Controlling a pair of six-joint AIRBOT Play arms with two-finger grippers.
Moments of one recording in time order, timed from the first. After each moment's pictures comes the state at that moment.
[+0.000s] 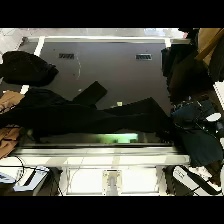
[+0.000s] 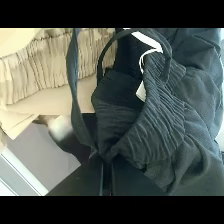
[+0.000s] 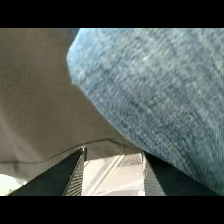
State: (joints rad) left arm 1.19 -0.97 0.86 0.95 -1.17 -1.23; right arm -0.53 -1.09 0.59 -1.09 1.01 1.22
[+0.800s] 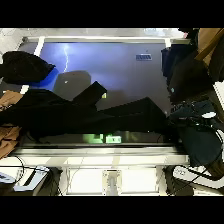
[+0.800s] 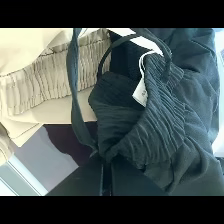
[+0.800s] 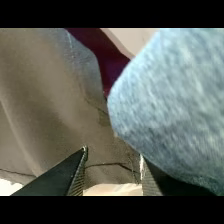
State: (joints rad) left arm 1.19 -0.97 0.90 0.96 -1.17 -1.24; right arm -0.54 -1.30 0.64 -0.89 1.00 1.00
